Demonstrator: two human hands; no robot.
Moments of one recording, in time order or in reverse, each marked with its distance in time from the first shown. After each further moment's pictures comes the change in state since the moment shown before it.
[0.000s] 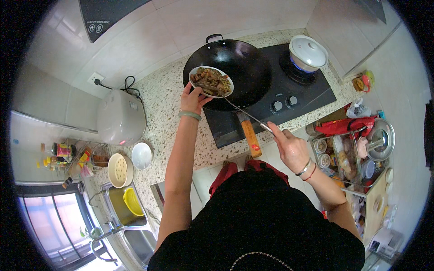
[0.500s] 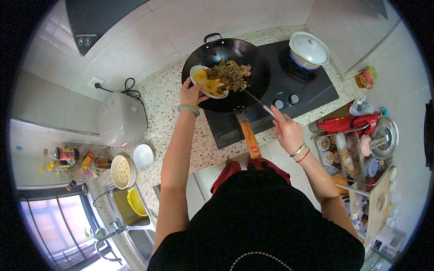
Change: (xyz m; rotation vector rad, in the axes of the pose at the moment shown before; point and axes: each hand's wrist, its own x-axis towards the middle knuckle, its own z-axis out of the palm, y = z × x) left_hand 0.017 0.008 0.014 0.318 0.135 0.019; right_hand 0.033 0.045 0.046 0.010 0.177 0.077
